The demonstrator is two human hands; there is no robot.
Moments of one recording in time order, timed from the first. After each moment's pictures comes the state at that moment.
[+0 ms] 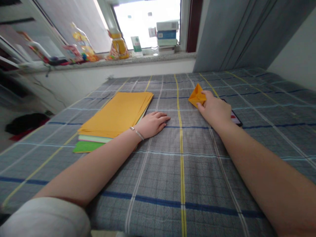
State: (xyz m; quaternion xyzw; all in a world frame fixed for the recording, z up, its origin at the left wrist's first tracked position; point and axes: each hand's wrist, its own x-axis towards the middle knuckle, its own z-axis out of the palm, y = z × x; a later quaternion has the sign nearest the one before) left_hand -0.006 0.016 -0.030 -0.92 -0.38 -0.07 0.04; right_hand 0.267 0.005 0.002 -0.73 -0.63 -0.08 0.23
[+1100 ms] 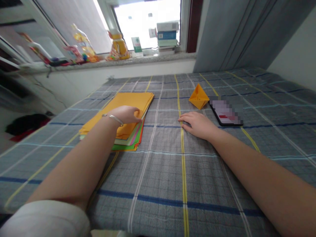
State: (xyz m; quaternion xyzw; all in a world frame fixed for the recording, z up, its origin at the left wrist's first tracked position) left_hand -0.065 0.033 0.043 -0.75 -0.64 0.17 0.02; right_hand 0.254 0.003 -0.043 -0.39 -0.90 0.01 0.20
